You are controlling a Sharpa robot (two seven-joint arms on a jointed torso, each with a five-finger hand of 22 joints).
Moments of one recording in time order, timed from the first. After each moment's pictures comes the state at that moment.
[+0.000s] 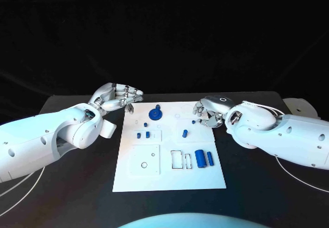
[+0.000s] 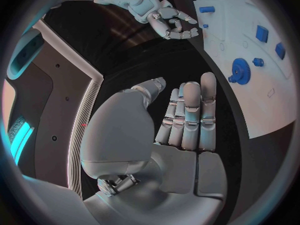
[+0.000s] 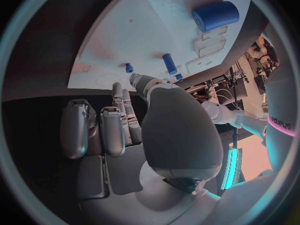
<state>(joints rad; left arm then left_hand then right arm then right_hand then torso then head) 1.18 -0.92 -0.01 1.53 -0.36 -0.28 0.34 1.32 -0.22 0.50 0.11 0.20 0.92 0.17 0.22 0.27 1.12 0.11 0.19 0.14 1.21 0.03 1.14 0.47 0.17 1.04 0.12 0.96 0.57 1.23 -0.83 -0.13 1.53 -1.66 -0.32 -0.20 1.41 -0.25 0.51 0.18 0.19 0.91 0.16 0.25 0.37 1.06 0.09 0.21 0.32 1.47 0.01 1.39 1.31 0.07 1.46 0.10 1.28 1.31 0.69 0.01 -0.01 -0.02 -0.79</state>
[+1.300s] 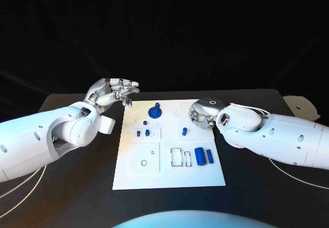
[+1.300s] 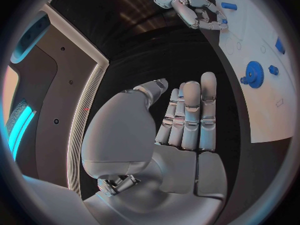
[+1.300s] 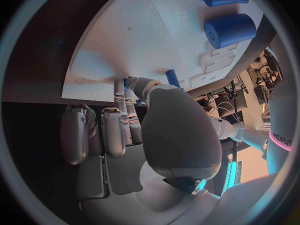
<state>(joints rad) 1.18 -0.93 -0.01 1.55 -0.21 -0.29 0.41 1.34 -0.20 0.51 0.10 0.20 0.92 0.18 0.22 0.27 1.11 0.11 0.20 0.14 1.20 0.03 1.13 0.47 0.17 1.04 0.12 0.95 0.56 1.19 -0.75 -0.13 1.45 -1.75 -0.27 -0.23 1.41 -0.22 0.58 0.14 0.19 0.99 0.14 0.27 0.38 1.14 0.08 0.20 0.27 1.46 0.01 1.42 1.31 0.05 1.46 0.10 1.35 1.31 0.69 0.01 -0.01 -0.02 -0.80</state>
